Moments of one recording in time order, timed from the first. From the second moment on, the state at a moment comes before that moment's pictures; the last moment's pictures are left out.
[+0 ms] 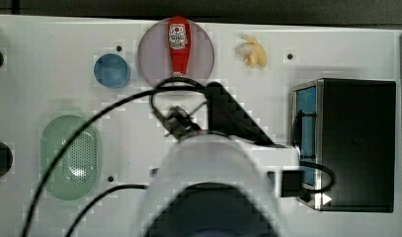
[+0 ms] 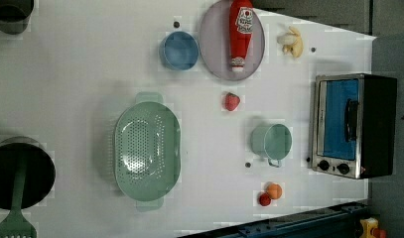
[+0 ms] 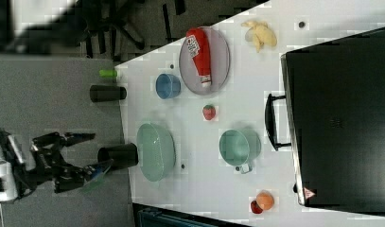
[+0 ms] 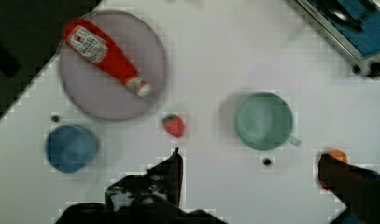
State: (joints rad) arm -0.02 -0.34 0.05 -1.92 0.00 0.13 0.05
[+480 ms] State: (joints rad) arm 0.00 -0.14 0.33 -1.94 0.00 0.20 0.10
